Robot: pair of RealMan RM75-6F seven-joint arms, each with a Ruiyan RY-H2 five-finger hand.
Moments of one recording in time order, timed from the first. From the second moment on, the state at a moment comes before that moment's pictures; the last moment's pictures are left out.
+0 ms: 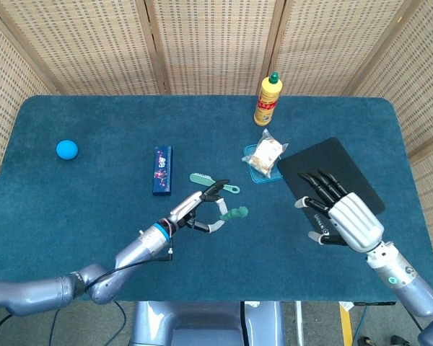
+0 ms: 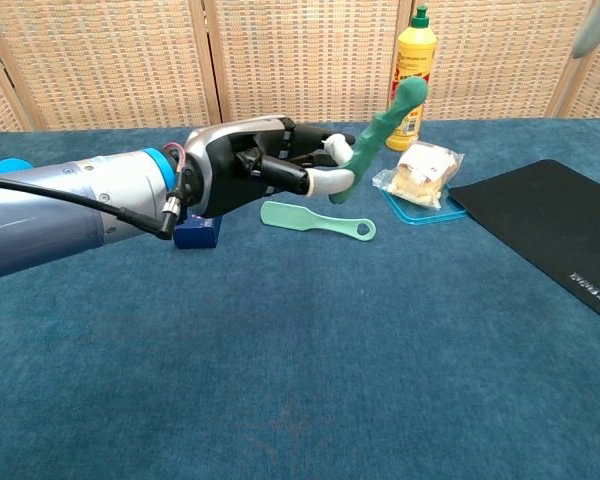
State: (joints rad) left arm -0.84 -1.66 -0.33 -1.51 1.27 0.70 -0.72; right arm 0.44 -1.06 0.13 -1.58 -1.86 1.38 0.31
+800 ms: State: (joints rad) left arm -0.92 -1.74 -0.33 -1.52 1.14 0.68 -0.54; right arm 0.61 -1.15 0.17 -1.70 -1.83 1.22 0.06
